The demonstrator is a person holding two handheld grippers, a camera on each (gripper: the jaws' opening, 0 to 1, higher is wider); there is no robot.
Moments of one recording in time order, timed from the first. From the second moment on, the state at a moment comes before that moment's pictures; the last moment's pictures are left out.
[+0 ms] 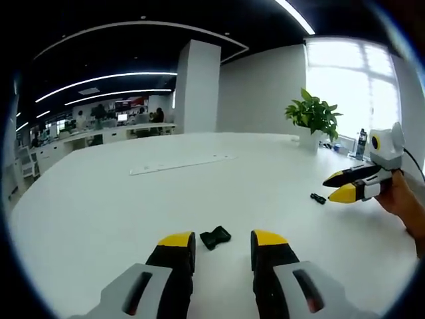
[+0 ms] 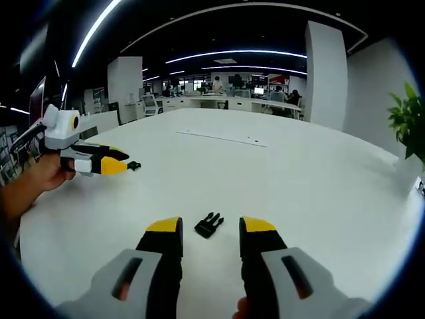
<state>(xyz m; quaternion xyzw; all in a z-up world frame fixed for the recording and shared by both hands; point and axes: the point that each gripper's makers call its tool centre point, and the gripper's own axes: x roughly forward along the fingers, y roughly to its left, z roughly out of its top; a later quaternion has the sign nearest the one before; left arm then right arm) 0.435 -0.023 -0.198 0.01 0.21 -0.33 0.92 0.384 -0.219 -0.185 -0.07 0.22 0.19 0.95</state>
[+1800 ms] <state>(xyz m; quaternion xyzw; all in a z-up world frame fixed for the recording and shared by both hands) 0.439 -0.025 -0.207 0.02 0.21 -0.34 0.91 0.384 -0.220 -0.185 -0.08 0.22 0.19 0.95</state>
